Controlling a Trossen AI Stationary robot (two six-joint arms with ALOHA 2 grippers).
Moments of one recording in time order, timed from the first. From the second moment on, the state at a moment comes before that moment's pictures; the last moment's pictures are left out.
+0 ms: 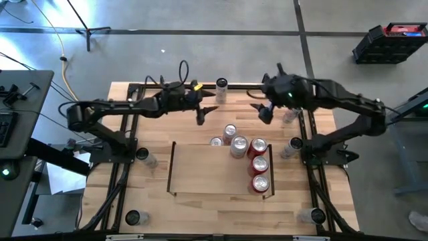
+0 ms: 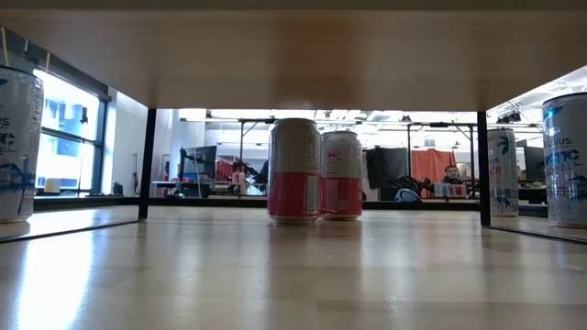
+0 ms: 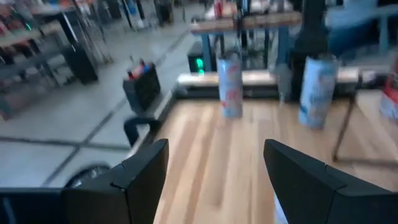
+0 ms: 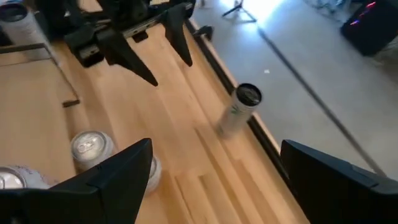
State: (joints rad) left arm 0.36 1.44 0.89 0.34 0.10 0.19; right arm -0.12 1.27 1.60 -1.03 0.36 0.09
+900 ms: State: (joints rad) left arm 0.36 1.73 1.11 0.12 0.29 0.23; right arm 0.21 0.83 0.64 0.12 0.51 -0.18
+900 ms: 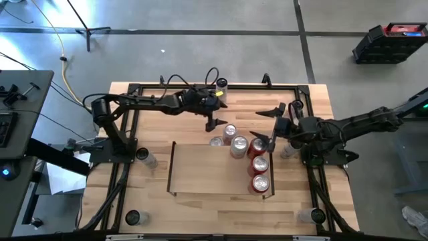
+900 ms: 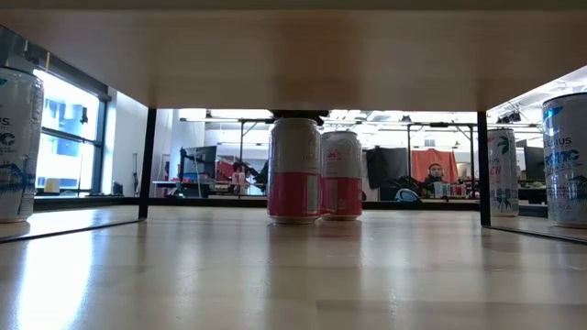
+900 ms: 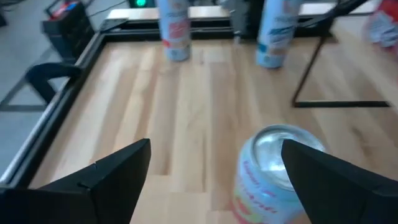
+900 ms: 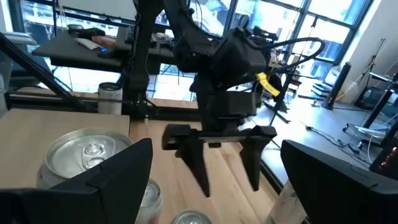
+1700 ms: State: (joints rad) left arm 0.35 1.74 1.08 0.17 0.44 0.35; right arm 0.20 0.54 0.74 -0.29 0.40 0.00
